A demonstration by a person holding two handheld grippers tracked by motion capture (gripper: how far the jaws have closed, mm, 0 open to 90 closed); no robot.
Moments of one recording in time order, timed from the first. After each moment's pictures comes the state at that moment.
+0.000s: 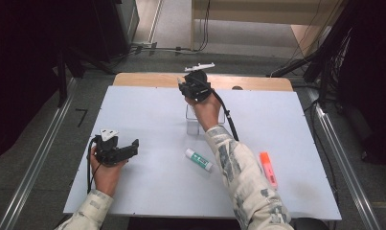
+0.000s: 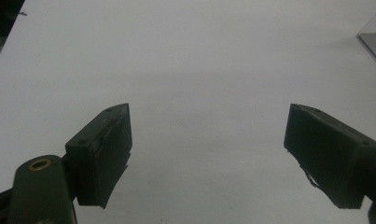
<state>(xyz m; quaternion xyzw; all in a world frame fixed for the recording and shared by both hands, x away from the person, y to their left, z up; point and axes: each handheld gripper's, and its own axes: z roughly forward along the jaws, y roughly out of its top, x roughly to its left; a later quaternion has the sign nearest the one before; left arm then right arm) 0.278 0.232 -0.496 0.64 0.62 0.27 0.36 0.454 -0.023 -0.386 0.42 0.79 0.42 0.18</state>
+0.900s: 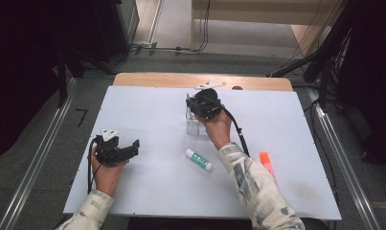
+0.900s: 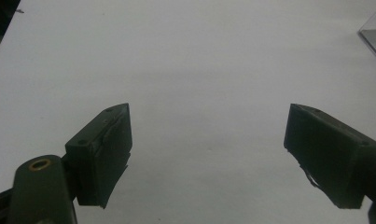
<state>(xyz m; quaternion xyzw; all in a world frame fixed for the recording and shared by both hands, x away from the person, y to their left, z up) 0.279 0.230 -0.498 0.64 0.62 0.27 0.36 0.414 -0.058 -0.411 0.40 0.80 0.42 0.17</state>
